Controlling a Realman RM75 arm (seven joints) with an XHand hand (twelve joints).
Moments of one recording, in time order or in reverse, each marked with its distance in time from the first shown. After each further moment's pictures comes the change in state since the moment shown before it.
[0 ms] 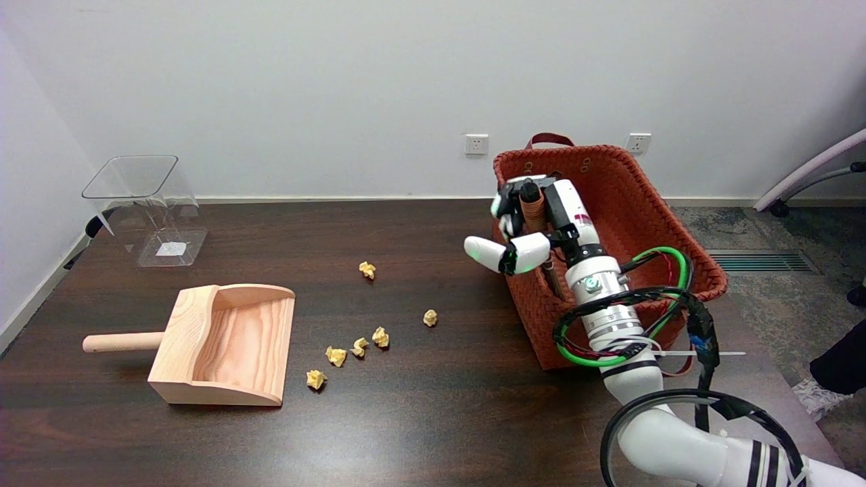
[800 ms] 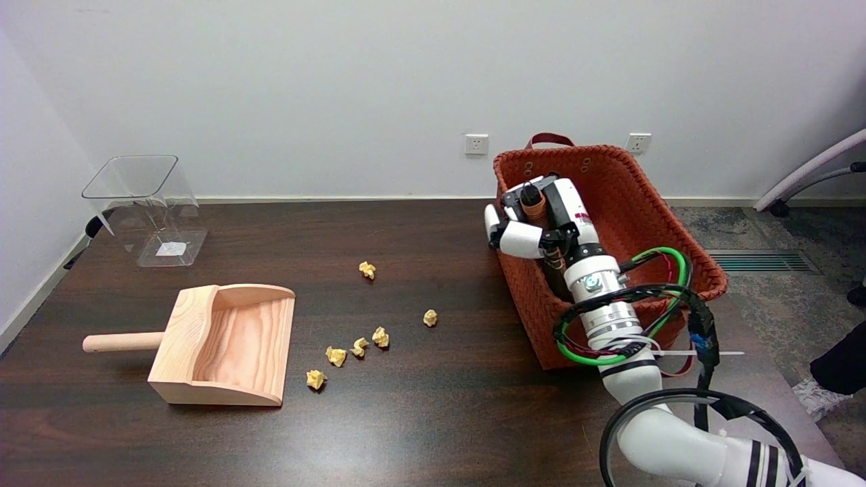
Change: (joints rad) arm 0.001 -0.004 0.001 -0.008 0.008 -0.002 0.030
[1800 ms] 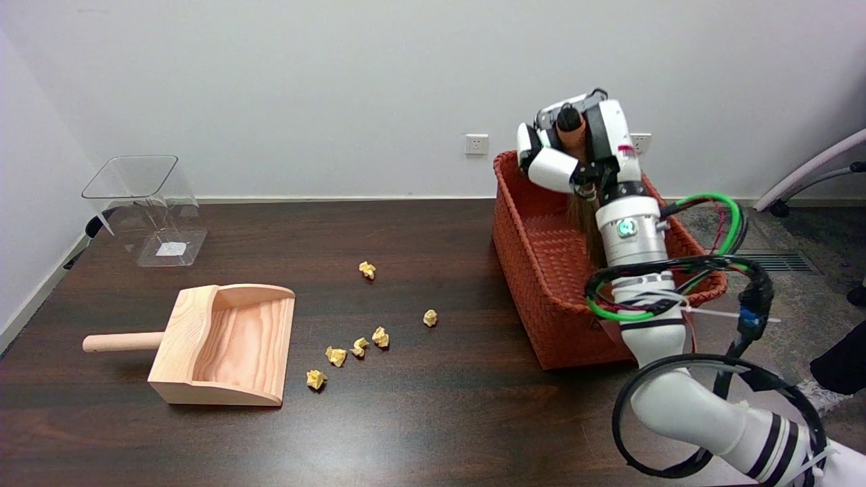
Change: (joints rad) arm 0.009 0.005 0.174 -0.141 -0.114 -0.006 -0.088
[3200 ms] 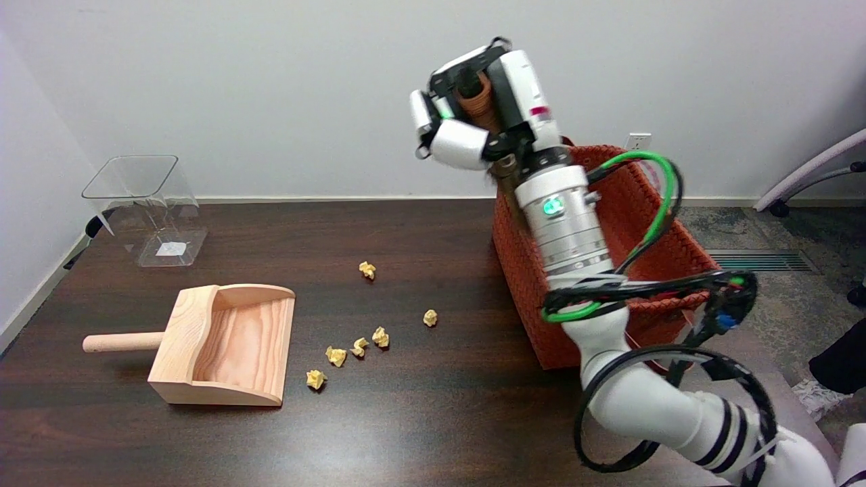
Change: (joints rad) arm 0.164 -0.132 -0.151 -0.098 -0.079 -0.155 -0.120
